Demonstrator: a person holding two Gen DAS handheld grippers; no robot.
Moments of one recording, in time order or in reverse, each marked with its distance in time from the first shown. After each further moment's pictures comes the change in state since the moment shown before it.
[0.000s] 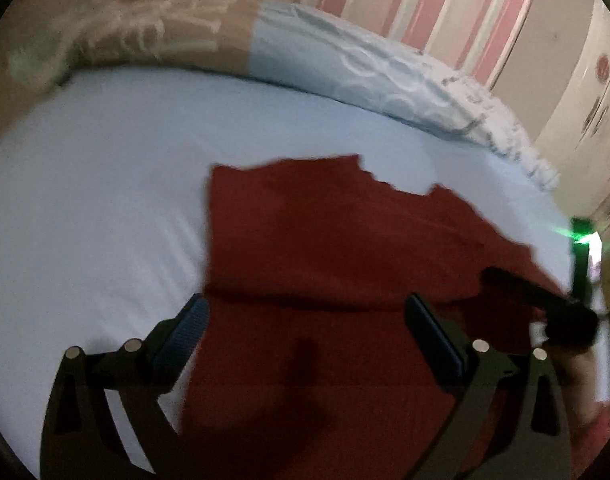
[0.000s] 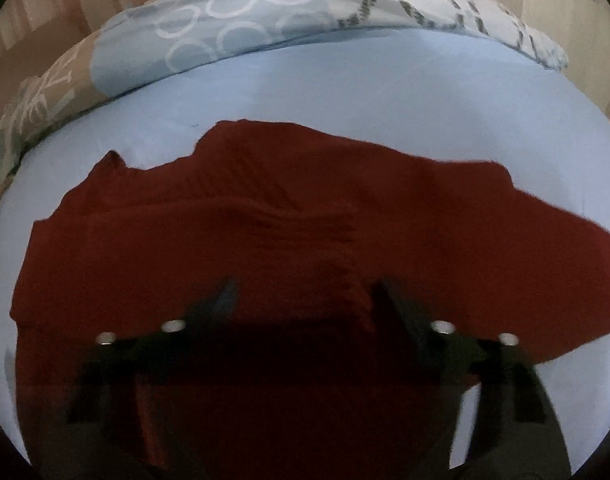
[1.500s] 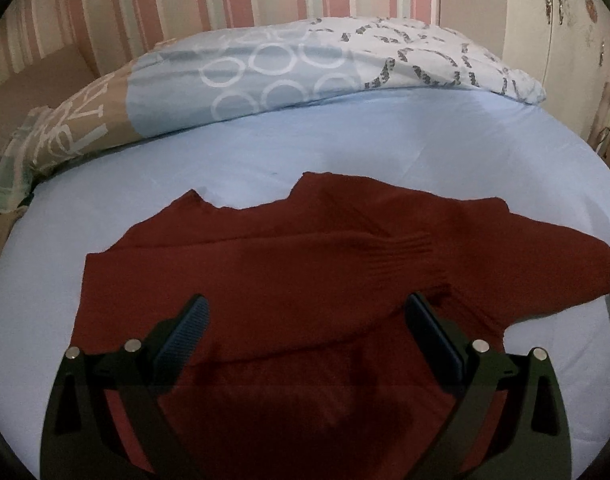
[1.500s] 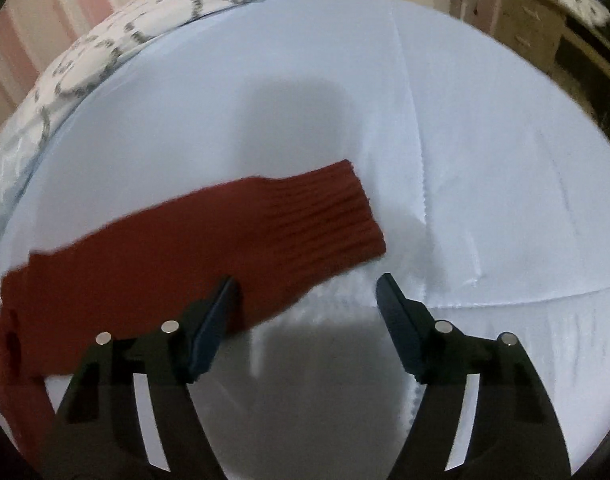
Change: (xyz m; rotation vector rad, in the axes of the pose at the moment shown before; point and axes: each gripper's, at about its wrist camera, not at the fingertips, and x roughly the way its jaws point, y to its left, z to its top) left arm 0.052 -0.218 0.006 0.310 -0.005 0.088; right arm -0.071 -0.395 -0.073 0.583 0.023 -0.244
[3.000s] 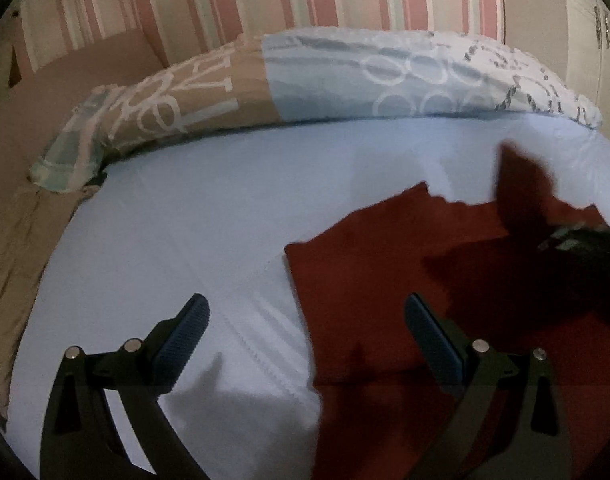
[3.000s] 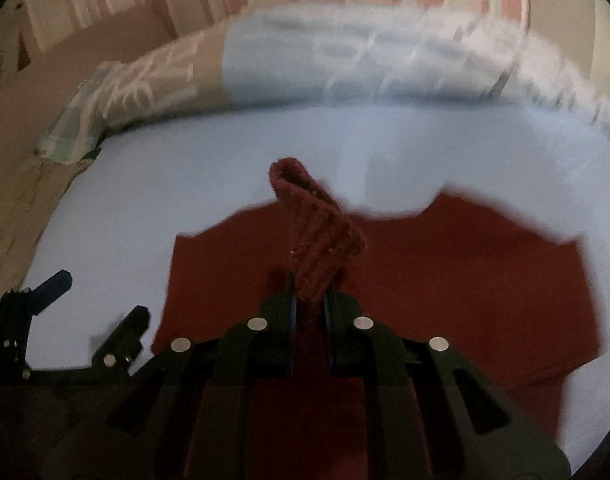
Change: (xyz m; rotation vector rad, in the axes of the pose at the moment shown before) left arm -0.019 0.237 -0.036 -0.060 -0.015 0.159; right arm -0.098 0.525 -0.237 -0.671 0.000 0.479
